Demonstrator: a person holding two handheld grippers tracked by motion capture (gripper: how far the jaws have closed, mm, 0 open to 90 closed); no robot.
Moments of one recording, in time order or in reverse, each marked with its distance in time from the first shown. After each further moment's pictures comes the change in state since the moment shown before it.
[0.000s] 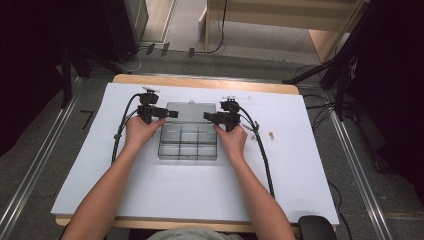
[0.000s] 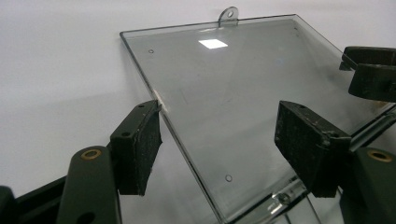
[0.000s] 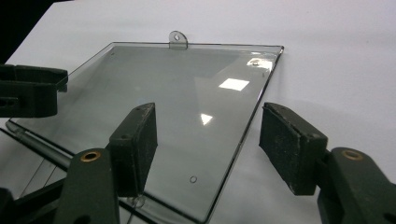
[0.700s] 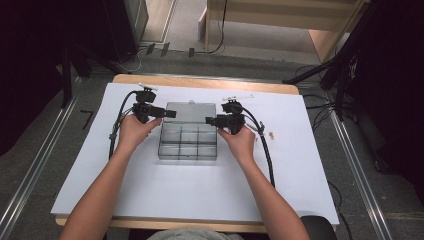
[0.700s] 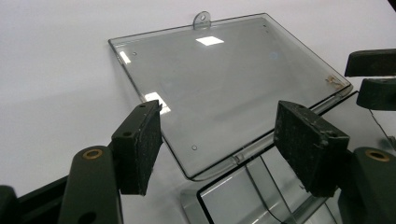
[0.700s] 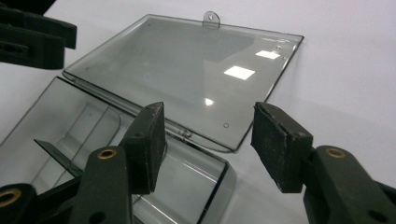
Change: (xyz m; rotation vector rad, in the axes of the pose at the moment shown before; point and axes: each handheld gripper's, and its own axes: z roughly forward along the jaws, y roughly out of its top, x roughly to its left) left arm -0.016 0.001 -0.030 0.009 -0.015 0.051; right arm 0.014 0.000 -0.038 0.076 0.038 -0.120
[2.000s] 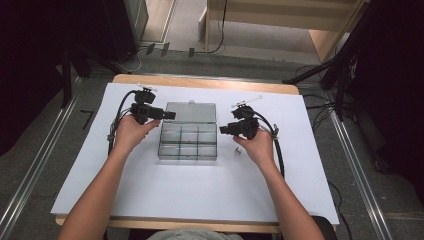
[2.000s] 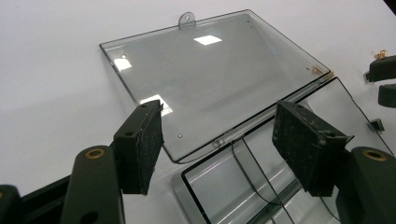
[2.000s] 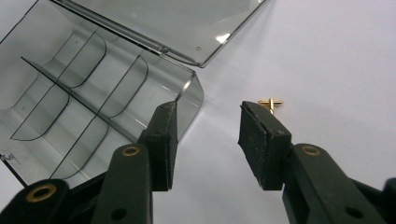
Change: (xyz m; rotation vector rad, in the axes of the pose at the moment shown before) left arm -0.009 -0.002 -0.013 0.002 -0.003 0.062; right arm -0.012 -0.011 -0.042 0.166 -0.041 -0.113
